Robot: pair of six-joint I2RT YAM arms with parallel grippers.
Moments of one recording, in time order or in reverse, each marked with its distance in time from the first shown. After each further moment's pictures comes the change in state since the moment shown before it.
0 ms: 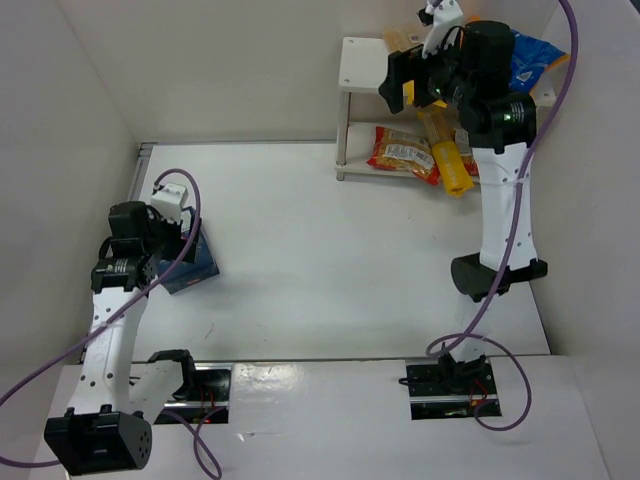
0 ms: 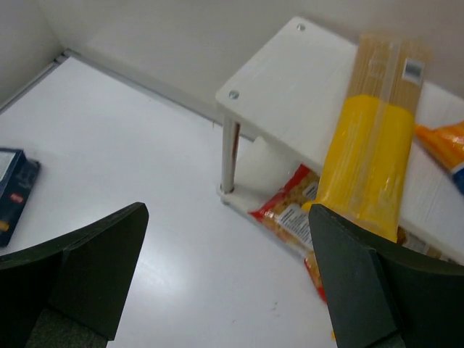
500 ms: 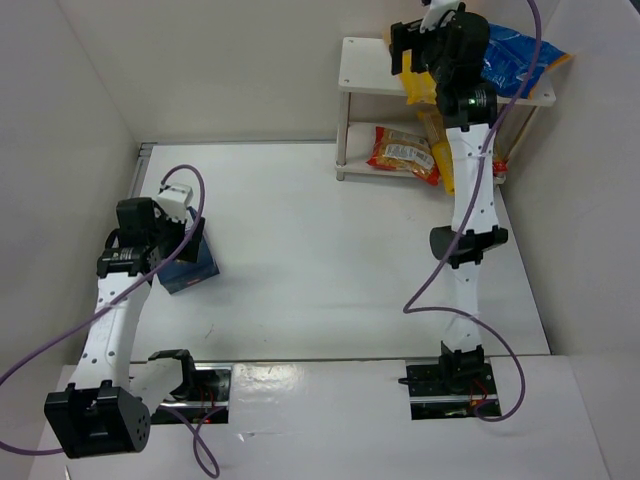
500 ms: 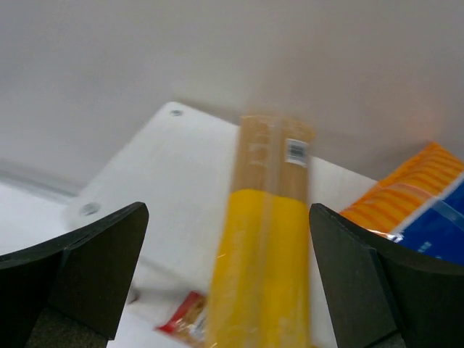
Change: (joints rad) left arm 0.000 0.096 0.000 0.000 0.000 0.007; right arm -0.079 0.408 0.329 0.319 0.183 -0.044
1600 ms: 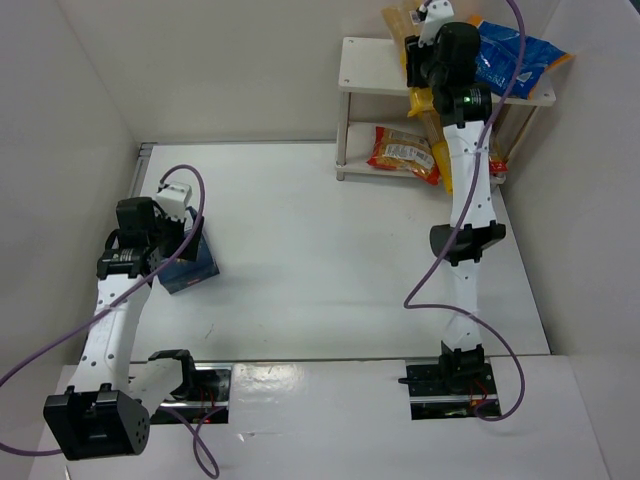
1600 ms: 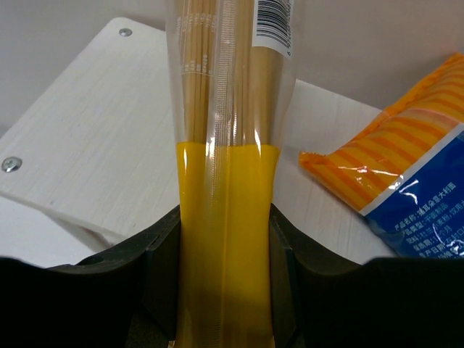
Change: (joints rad) left arm -0.011 -0.015 0.000 0.015 -0.036 -0.005; right arm -0.010 0.002 -0.027 -0.165 0.057 -0.009
